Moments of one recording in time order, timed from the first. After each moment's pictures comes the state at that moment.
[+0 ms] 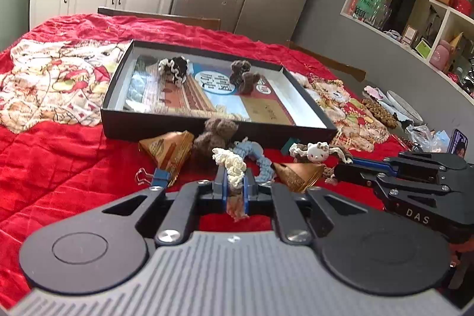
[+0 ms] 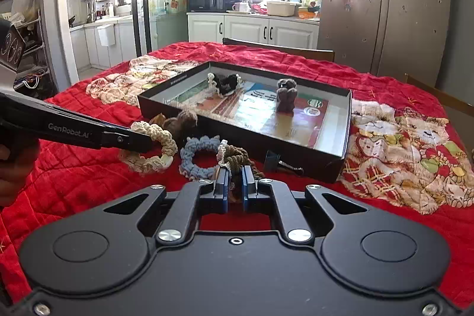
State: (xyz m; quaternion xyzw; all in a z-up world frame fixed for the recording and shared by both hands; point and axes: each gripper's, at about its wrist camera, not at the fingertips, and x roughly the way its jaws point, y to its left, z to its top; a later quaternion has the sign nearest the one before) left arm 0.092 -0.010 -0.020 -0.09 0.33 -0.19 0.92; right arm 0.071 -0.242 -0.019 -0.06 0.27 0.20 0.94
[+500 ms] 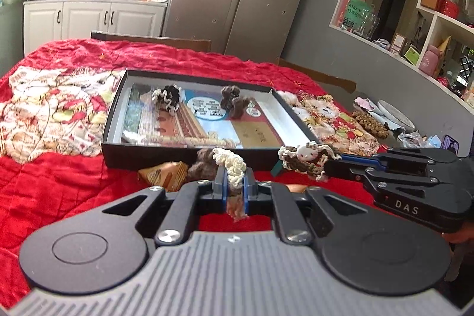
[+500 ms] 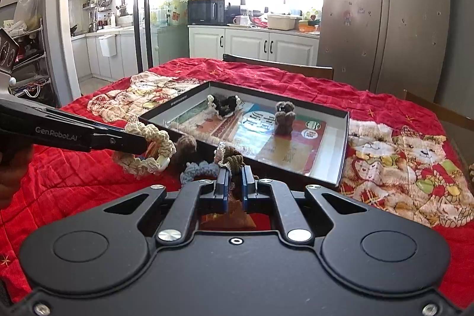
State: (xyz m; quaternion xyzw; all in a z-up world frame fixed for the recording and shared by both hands) left arm 0.086 -0.009 0.007 -0.08 0.30 -0.21 0.93; right arm 0.075 -0.242 0.003 -0.06 0.25 0.20 0.94
